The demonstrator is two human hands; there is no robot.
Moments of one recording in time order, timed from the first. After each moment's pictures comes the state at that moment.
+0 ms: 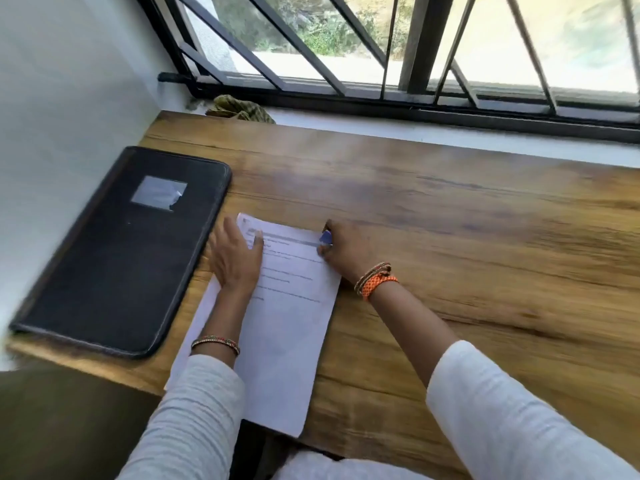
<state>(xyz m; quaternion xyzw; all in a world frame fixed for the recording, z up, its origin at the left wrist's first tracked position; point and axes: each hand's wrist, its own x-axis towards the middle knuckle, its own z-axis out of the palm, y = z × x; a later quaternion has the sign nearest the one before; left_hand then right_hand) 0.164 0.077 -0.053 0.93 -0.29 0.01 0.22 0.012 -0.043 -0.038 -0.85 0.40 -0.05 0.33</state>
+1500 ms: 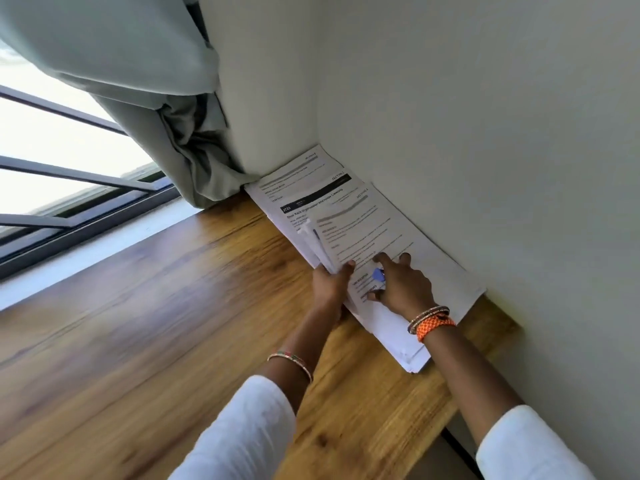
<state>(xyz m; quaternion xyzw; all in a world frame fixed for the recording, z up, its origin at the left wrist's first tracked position) -0.521 -0.198 -0.035 0.56 -0.34 -0.68 0.33 -0.642 -0.147 -0.013 -0.56 0.81 -0.02 0.17</state>
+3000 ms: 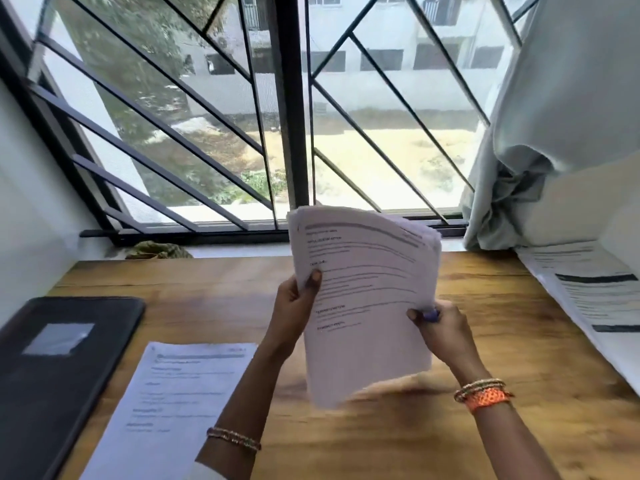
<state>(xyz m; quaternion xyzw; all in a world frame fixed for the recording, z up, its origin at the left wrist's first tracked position) -0.036 -0.027 0.079 0.54 -0.42 -0.40 0.61 -0.259 -0.085 0.048 -0.63 0.64 -0.30 0.32</state>
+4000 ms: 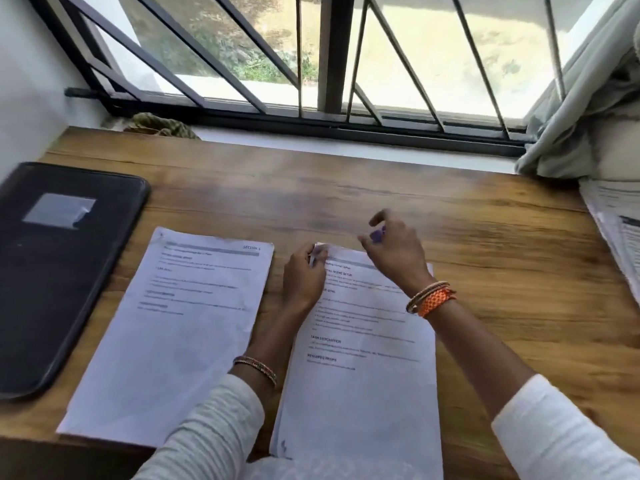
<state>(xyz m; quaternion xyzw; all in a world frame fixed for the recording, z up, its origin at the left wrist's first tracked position) -0.027 -0.010 -0.056 0.75 -0.35 -0.31 0.47 -0.155 -0.089 0.005 -0.77 0.55 -0.17 0.28</state>
